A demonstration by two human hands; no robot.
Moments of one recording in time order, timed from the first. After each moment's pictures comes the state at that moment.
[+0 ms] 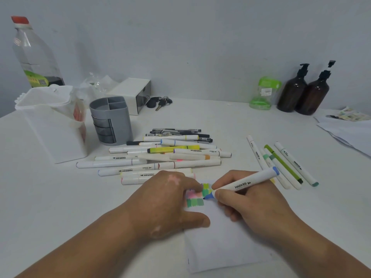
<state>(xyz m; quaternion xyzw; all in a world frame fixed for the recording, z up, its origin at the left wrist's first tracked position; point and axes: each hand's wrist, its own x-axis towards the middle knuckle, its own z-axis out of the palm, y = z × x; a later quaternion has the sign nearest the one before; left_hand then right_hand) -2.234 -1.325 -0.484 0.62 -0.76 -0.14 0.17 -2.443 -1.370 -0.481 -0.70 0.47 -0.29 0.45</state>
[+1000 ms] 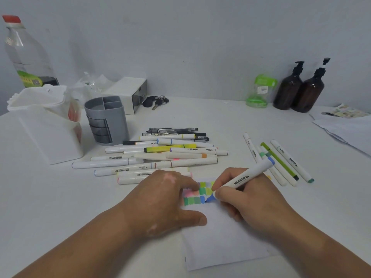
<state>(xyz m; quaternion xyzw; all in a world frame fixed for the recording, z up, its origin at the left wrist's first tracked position) -2.235 -1.325 -0.481 0.62 -0.75 -0.14 0.16 -2.443 -1.370 -0.476 -0.71 0.48 -0.29 0.44</state>
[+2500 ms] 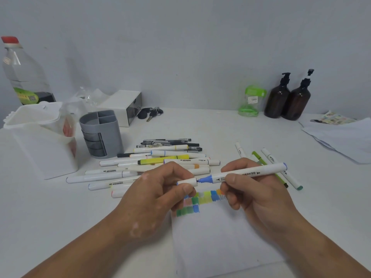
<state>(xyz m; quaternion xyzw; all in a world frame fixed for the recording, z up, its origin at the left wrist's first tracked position) -2.236 -1.330 -0.480 0.48 -0.64 -0.37 0.47 -2.455 -1.381 -0.467 -0.56 0.29 -0.47 0.62</state>
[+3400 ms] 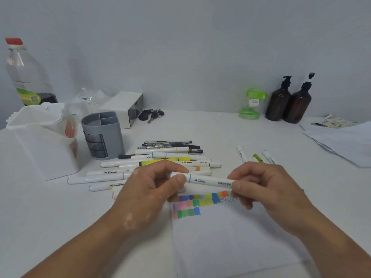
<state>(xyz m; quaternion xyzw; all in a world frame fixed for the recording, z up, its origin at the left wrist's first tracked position) -2.230 -1.335 -0.478 0.51 -0.58 -0.34 0.54 -2.481 -1.392 -0.452 -0.69 0.36 -0.38 0.50</state>
